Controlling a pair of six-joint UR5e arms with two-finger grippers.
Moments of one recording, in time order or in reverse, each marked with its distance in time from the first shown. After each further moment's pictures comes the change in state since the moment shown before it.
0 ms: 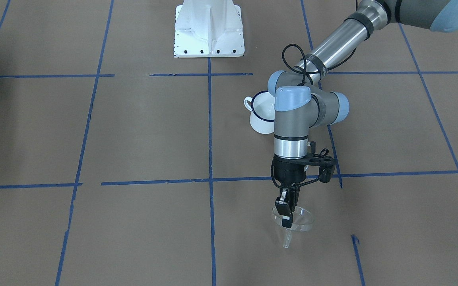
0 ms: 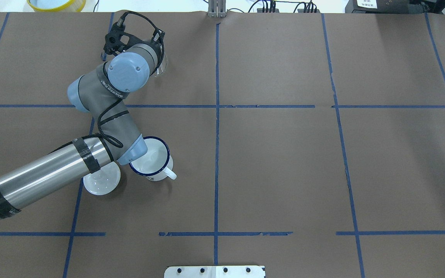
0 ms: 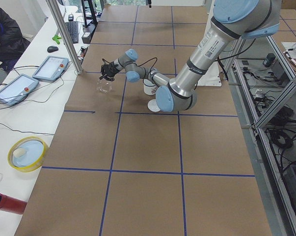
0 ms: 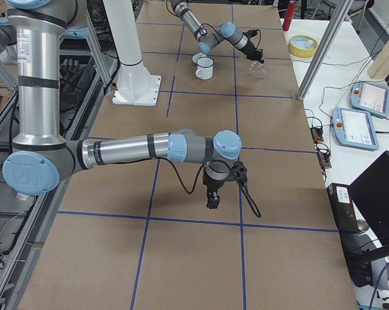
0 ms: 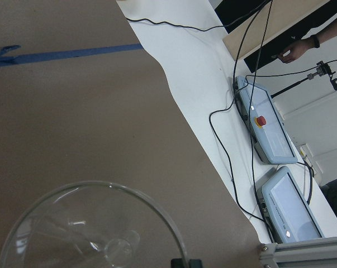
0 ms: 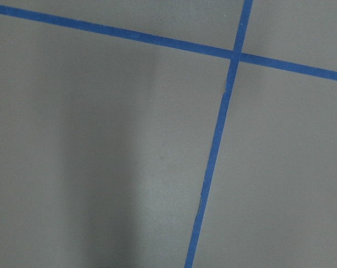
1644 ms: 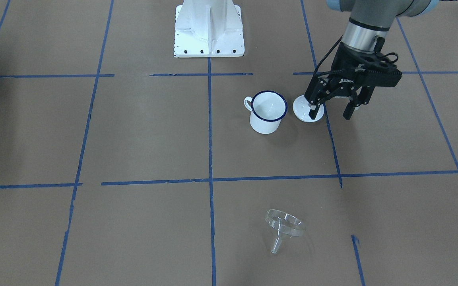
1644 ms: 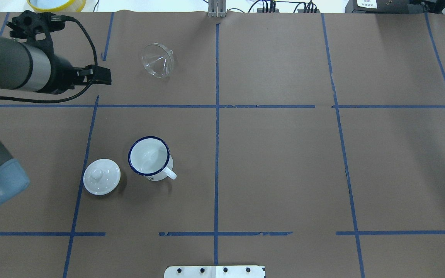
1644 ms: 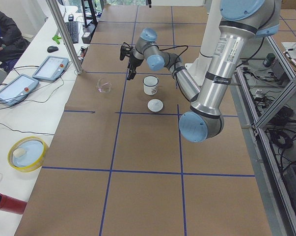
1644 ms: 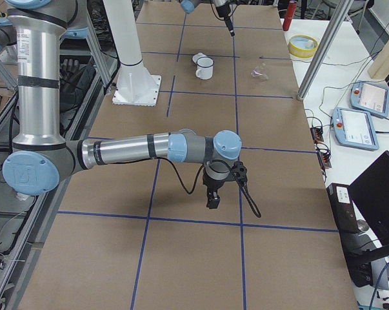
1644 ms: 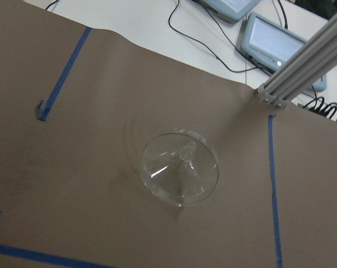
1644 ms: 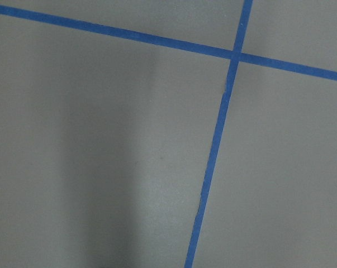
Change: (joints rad) left arm -0.122 0.479 -0.938 0.598 -0.567 0.998; right arm 0.000 0.000 0.000 0.000 0.000 0.000
